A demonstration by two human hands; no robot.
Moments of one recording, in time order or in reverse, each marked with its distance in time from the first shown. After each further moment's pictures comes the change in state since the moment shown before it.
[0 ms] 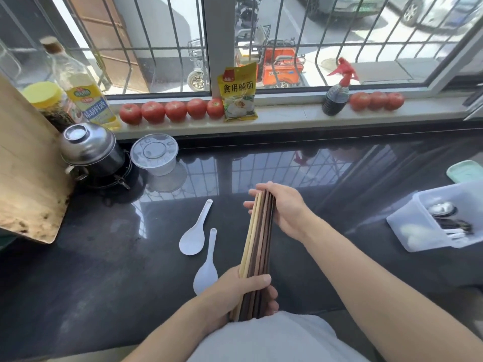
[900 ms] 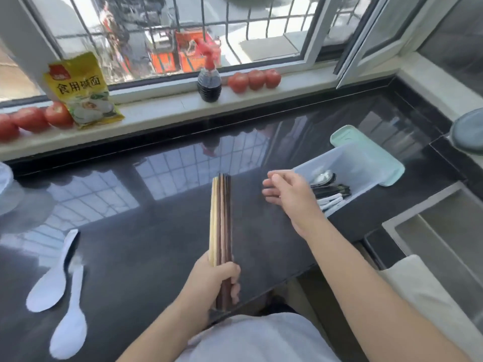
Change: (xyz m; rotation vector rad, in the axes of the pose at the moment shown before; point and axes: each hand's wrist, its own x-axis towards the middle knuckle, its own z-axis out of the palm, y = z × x) left_hand 0.140 -0.018 0.194 0.200 0.109 0.089; right_hand -0.039 -0.010 -0.300 -0.069 0.473 -0.255
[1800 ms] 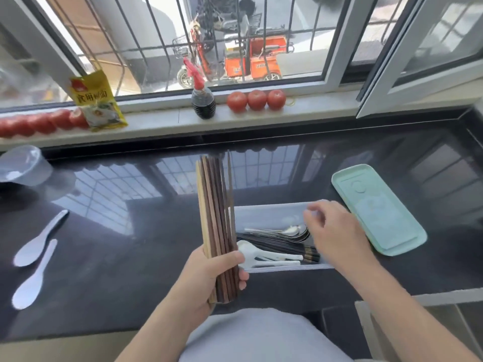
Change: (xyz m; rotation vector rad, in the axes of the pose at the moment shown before) left_hand 0.070 0.064 0.241 -0.256 0.307 0.133; right_hand 0.109 -0.038 -0.246 -0.825 -0.193 -0.317
